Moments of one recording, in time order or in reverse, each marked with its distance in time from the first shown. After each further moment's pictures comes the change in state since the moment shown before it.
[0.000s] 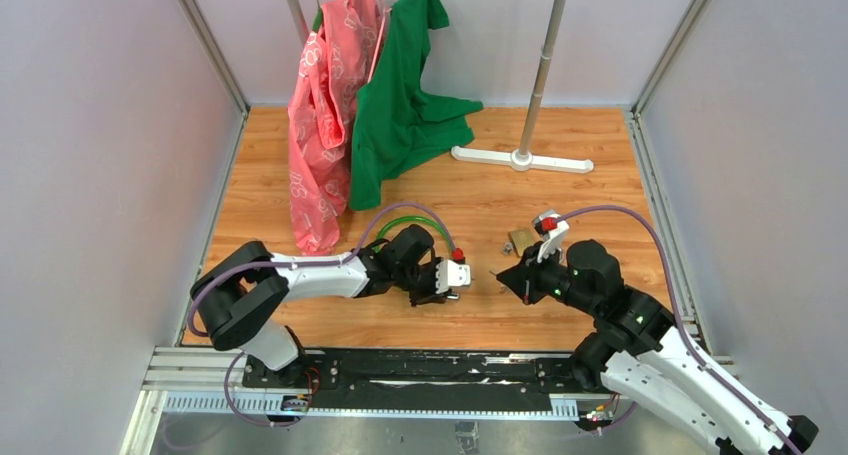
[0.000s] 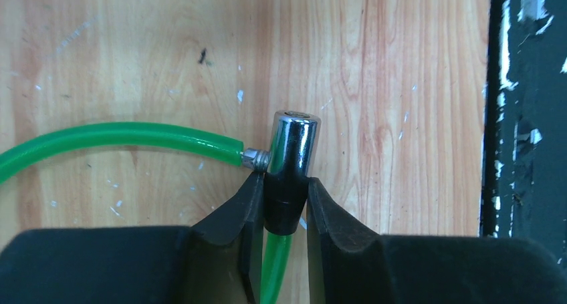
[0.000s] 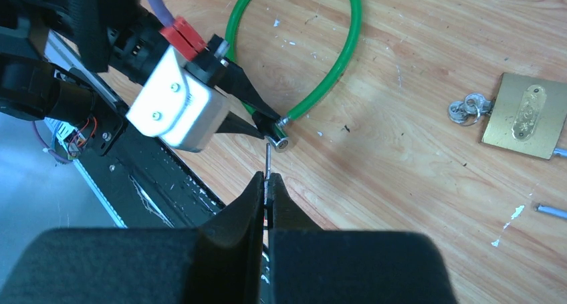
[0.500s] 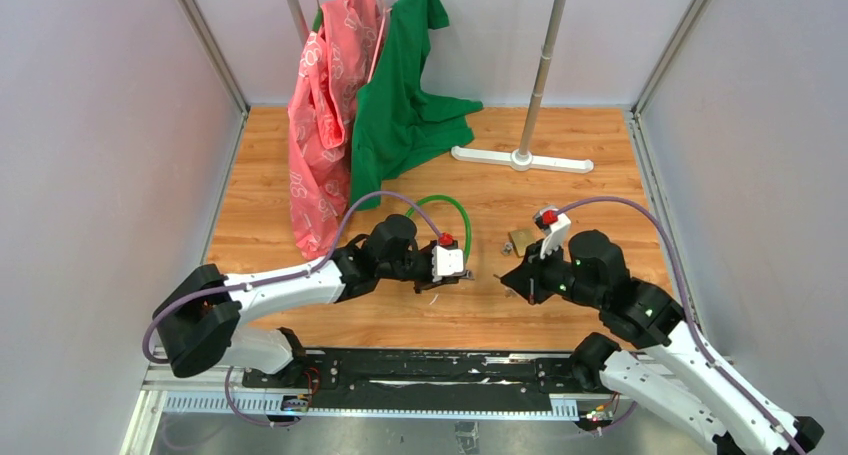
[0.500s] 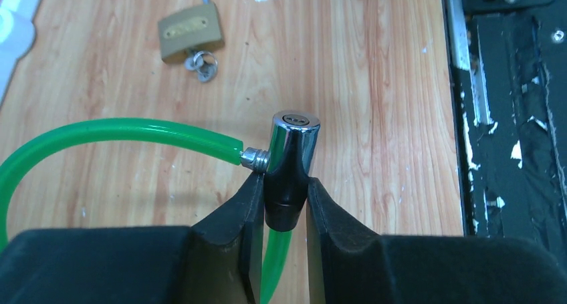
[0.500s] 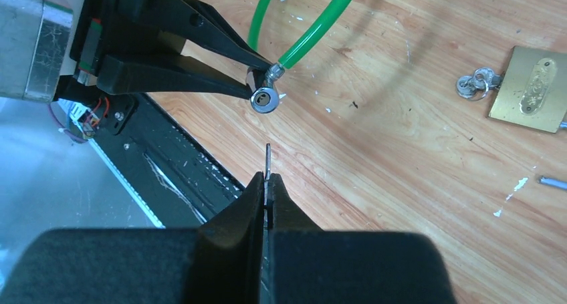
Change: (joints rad) left arm 0.000 -0.213 -0.010 0.121 0.032 -0.027; right arm -0.024 0.058 0.100 -0.135 -0.059 0.006
